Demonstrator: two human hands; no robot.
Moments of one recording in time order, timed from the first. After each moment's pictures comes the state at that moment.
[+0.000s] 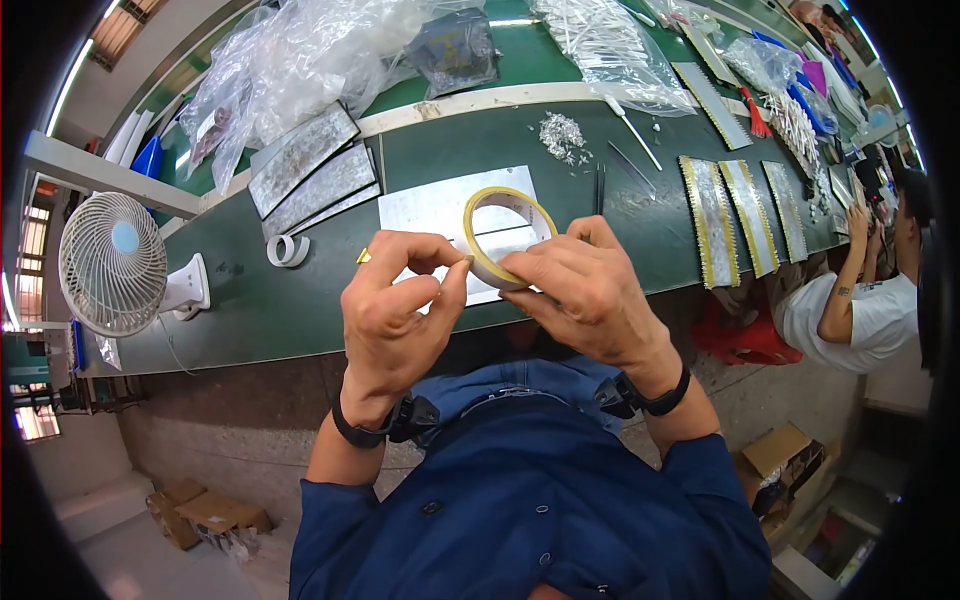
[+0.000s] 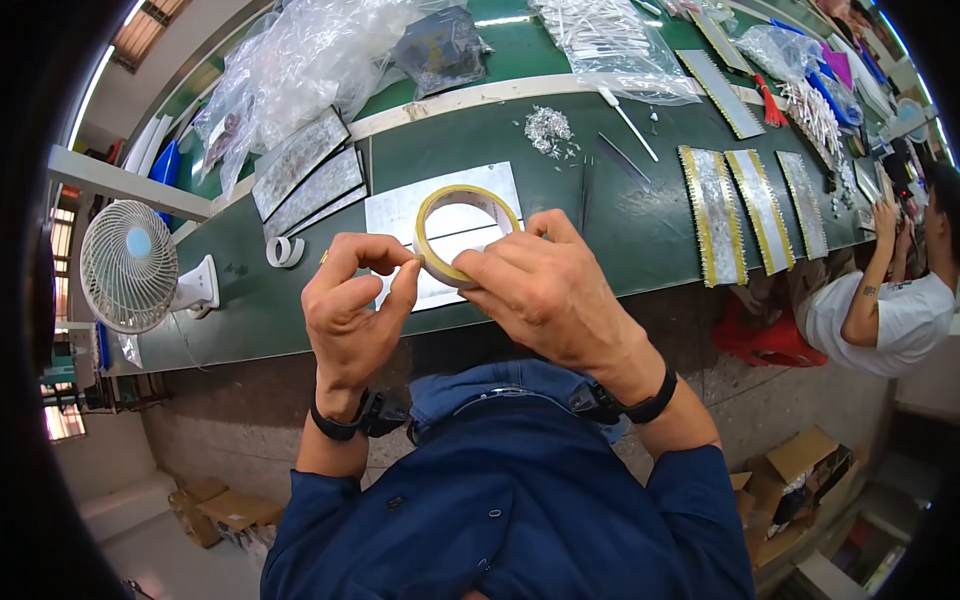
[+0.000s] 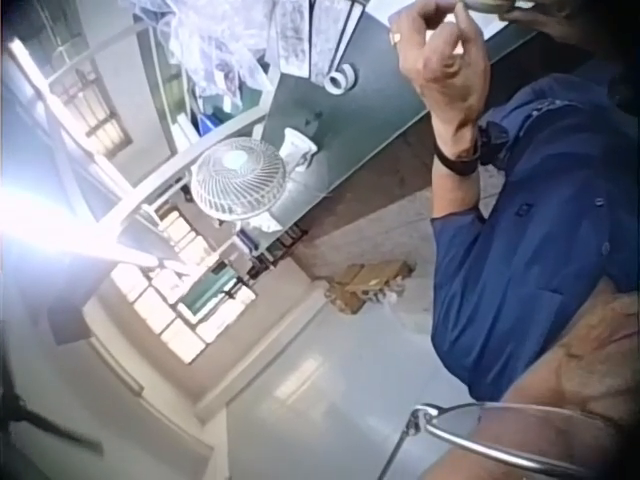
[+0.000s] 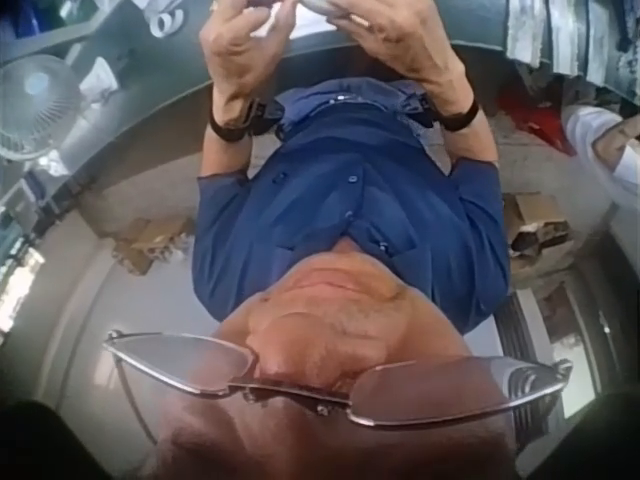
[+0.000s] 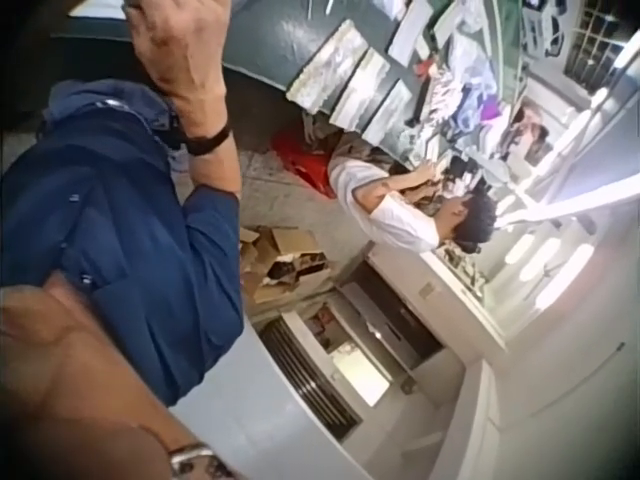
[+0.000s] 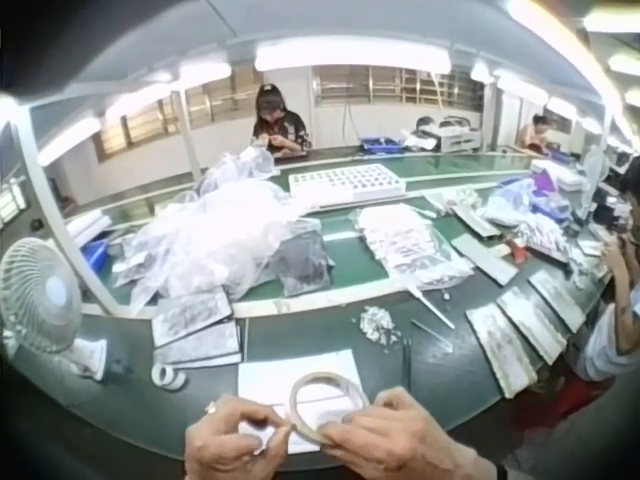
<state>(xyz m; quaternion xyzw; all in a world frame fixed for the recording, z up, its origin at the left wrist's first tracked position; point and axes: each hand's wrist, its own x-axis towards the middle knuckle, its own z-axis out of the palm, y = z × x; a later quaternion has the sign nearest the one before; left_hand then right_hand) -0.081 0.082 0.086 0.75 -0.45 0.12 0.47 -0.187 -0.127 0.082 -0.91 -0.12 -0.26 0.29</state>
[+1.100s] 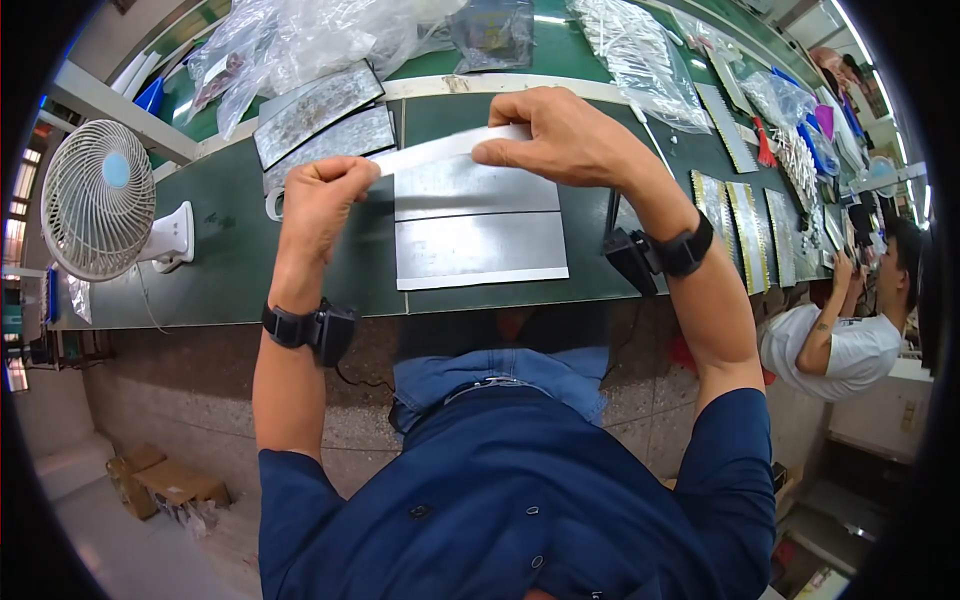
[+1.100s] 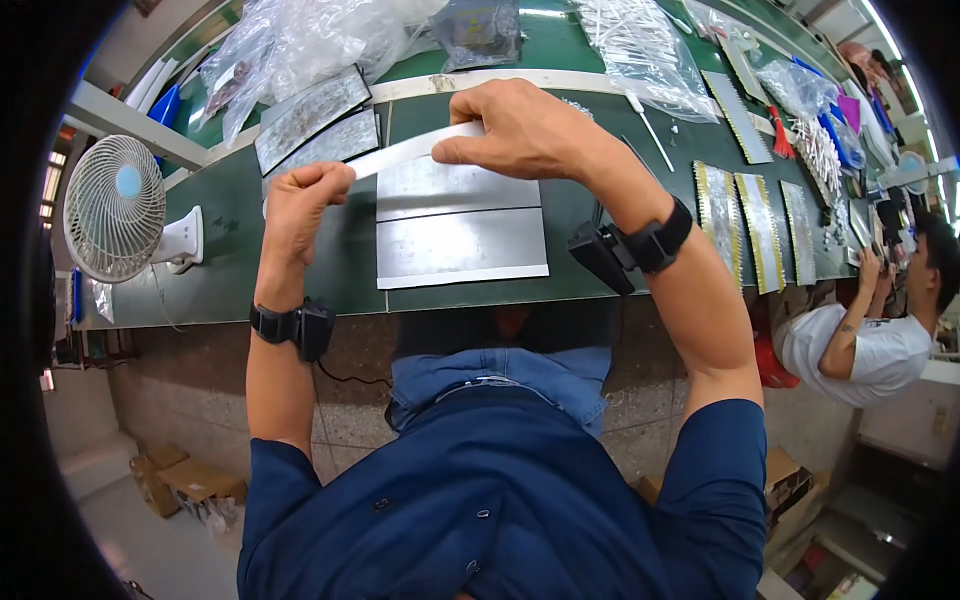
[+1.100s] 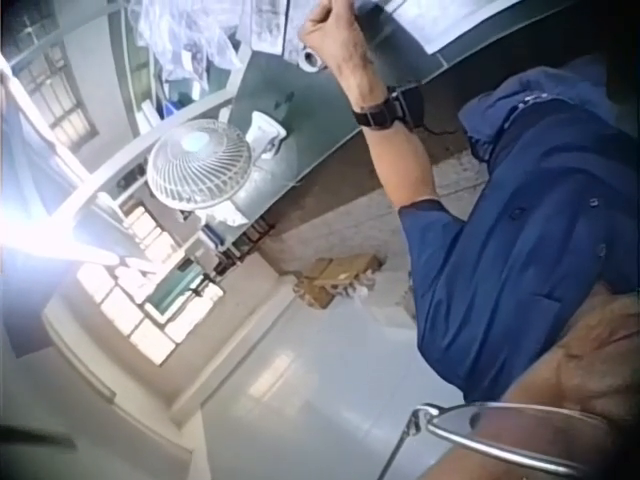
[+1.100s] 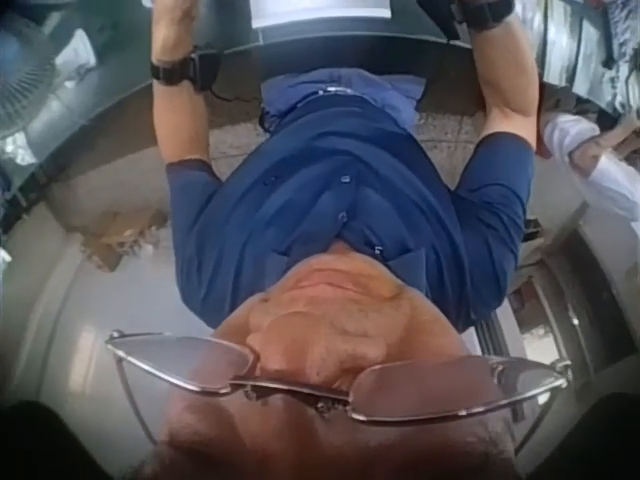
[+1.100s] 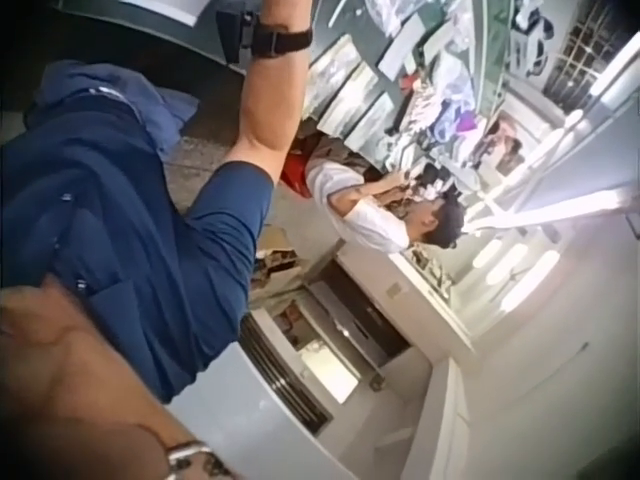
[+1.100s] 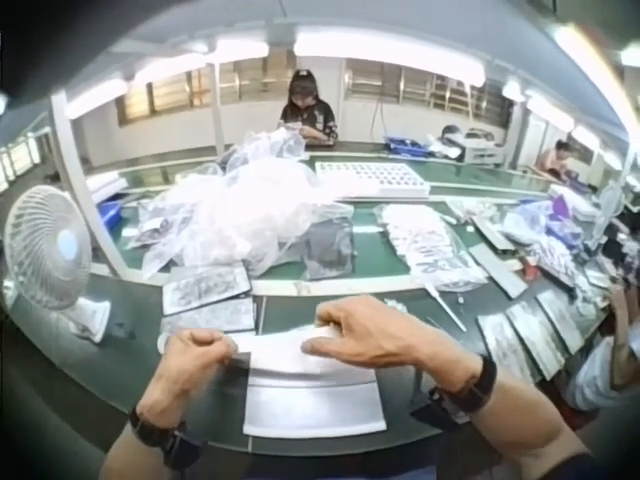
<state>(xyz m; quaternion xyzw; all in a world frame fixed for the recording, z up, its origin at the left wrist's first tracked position) 0.026 0.136 0.036 0.74 -0.09 -0.12 0.65 -0.044 -0.161 0.100 -0.95 -0.12 0.01 0.28</state>
